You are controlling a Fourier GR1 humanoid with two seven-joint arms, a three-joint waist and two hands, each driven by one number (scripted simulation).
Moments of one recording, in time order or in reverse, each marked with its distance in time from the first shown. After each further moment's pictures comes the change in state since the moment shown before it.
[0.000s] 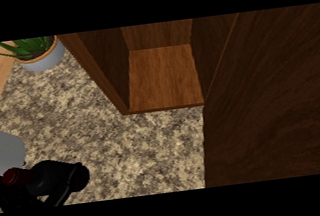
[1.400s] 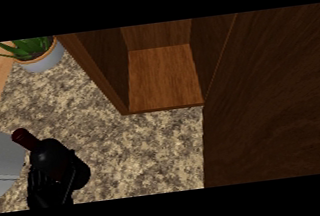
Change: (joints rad) left arm -0.167 0.007 0.048 0.361 0.220 -0.240 -0.275; right arm -0.053 0.015 -0.002 -0.004 0.015 -0.002 0.064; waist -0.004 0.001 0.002
